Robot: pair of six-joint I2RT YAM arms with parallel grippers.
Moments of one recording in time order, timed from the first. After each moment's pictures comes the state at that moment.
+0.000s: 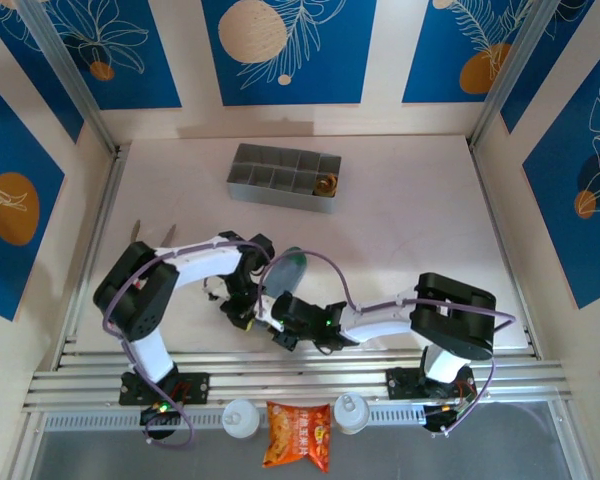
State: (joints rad) left arm -0.70 1.72 0.99 -1.01 0.28 -1.71; right arm 1.23 1.66 0.69 0.11 0.10 0.03
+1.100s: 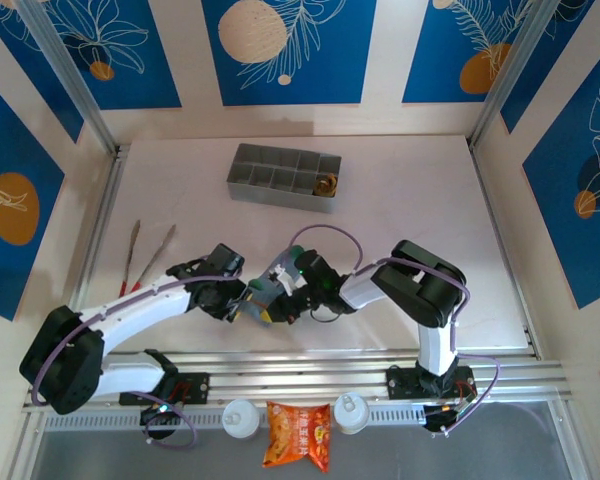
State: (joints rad) left arm -0.65 1.25 0.64 -0.59 0.12 -1.58; right arm 0.86 1.92 0.69 0.47 -0.76 0.42
